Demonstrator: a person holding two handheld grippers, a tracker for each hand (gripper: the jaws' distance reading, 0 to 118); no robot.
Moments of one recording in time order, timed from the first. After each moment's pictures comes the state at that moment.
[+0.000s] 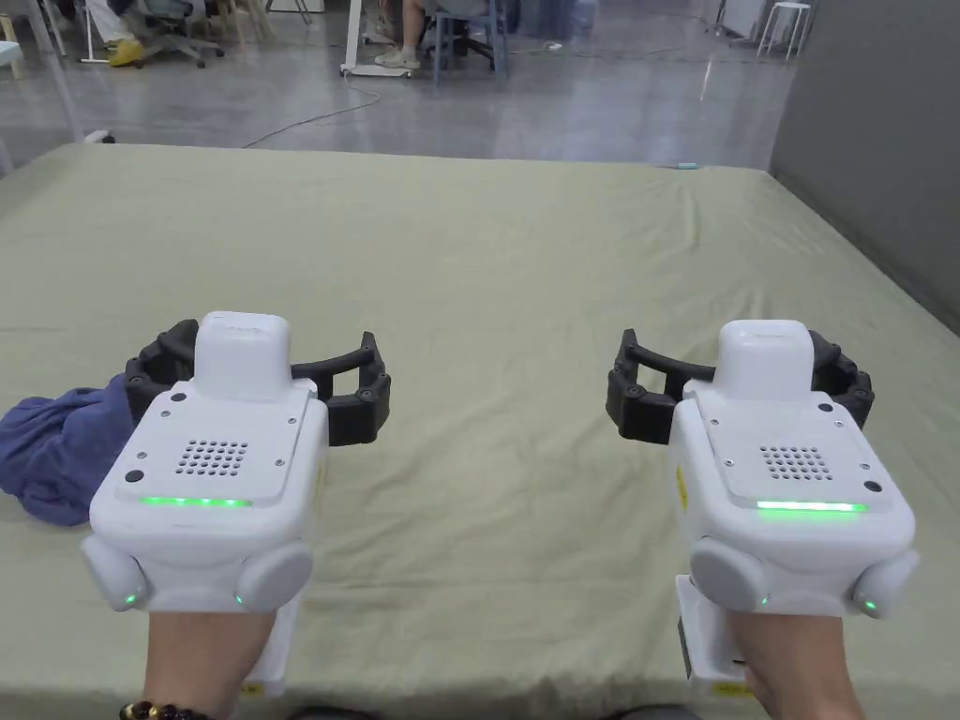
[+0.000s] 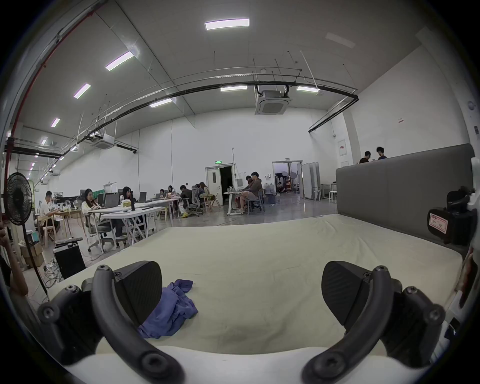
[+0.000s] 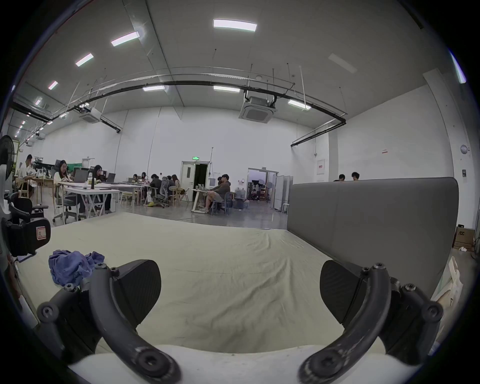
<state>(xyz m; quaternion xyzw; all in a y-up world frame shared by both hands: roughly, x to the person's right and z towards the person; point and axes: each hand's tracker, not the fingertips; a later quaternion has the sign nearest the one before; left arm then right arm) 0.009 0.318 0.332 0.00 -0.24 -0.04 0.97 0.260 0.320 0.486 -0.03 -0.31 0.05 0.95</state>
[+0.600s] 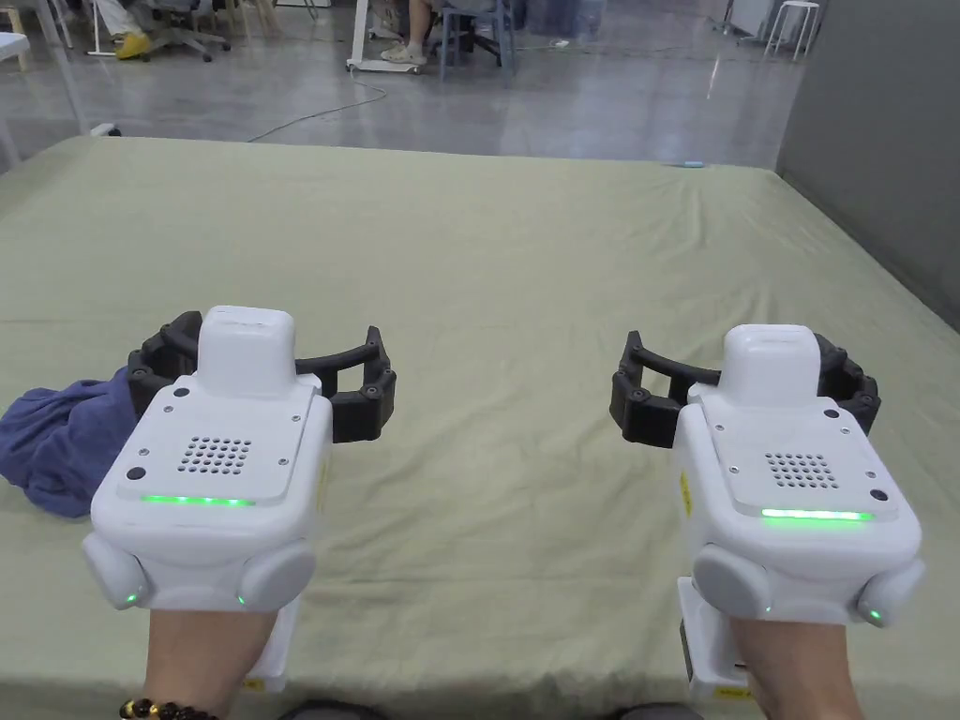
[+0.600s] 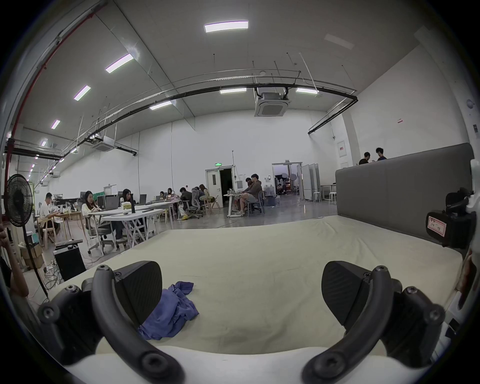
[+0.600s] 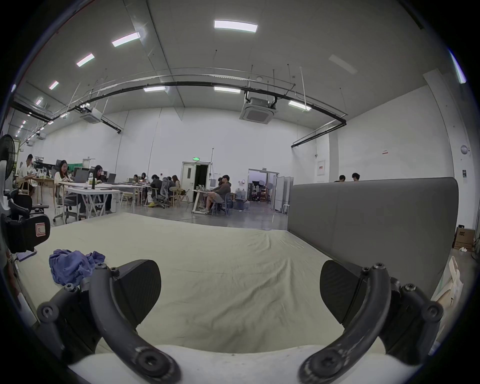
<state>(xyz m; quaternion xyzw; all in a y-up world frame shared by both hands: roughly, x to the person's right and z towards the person) 0.006 0.318 0.335 0.00 -0.24 -0.04 0.97 0.256 0.318 0.486 -0.03 -0.31 0.05 0.95</state>
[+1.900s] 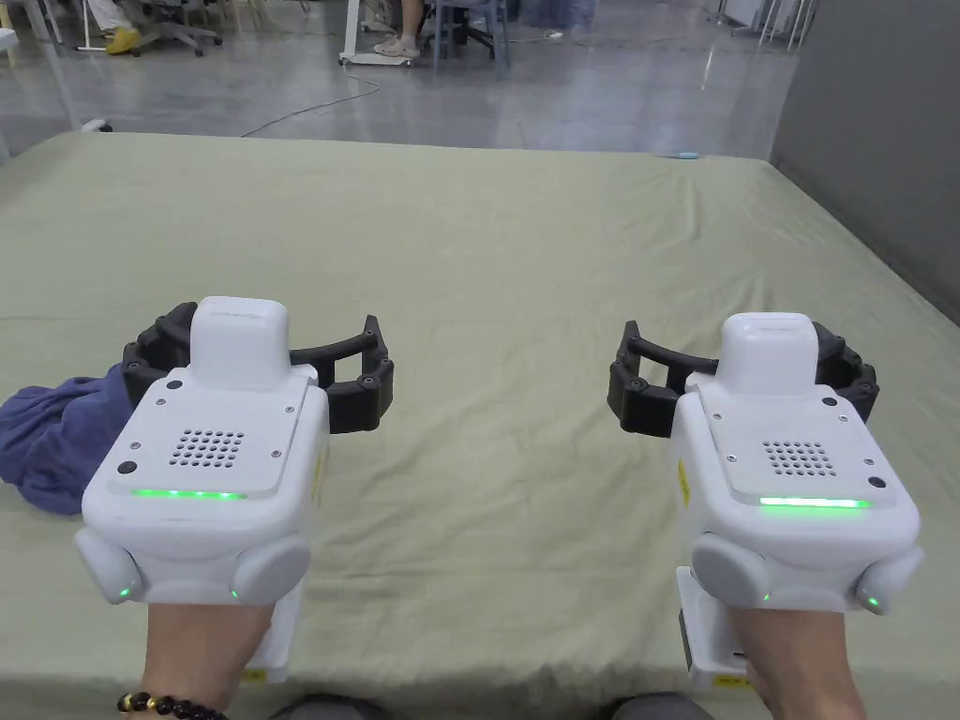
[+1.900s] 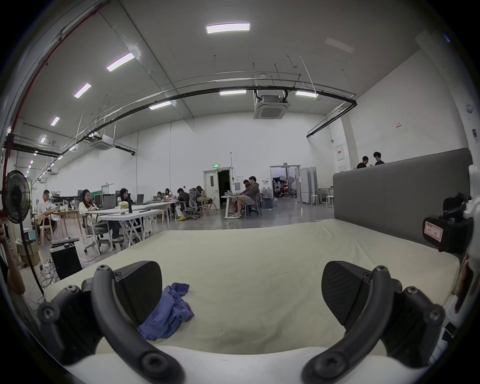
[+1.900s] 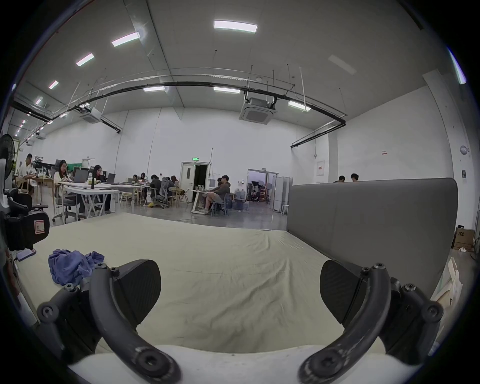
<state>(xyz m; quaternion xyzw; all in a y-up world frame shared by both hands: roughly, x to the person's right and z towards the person) 0.007 0.321 0.335 0.01 -0.25 -0.03 0.97 0.257 0.319 0.488 -0.03 -0.31 0.05 0.95</state>
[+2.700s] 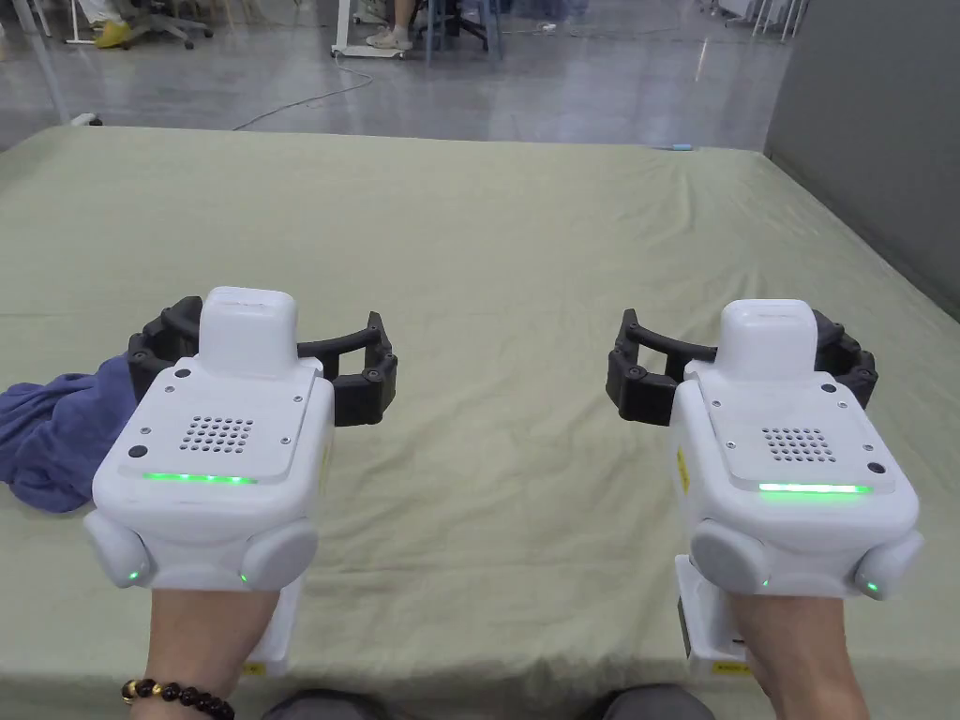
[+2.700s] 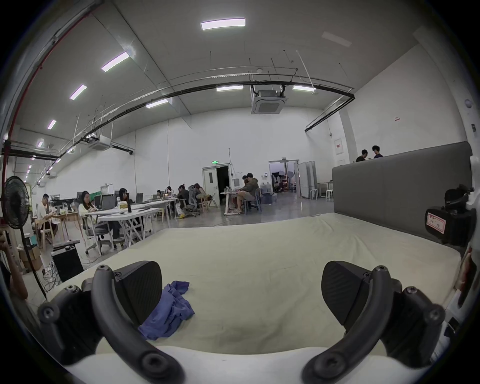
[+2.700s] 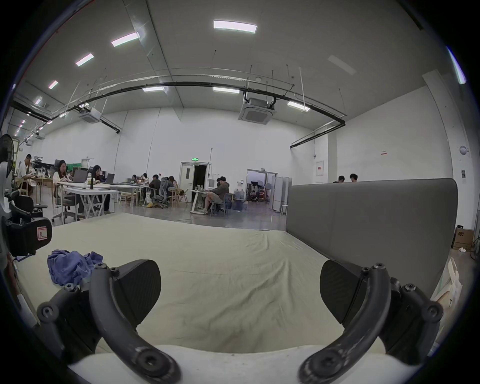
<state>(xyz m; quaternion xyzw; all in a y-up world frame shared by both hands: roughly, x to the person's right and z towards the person) 0.016 0.320 0.335 0.00 -0.25 -0.05 0.97 0.261 0.319 0.487 -0.03 -0.32 0.05 0.95</state>
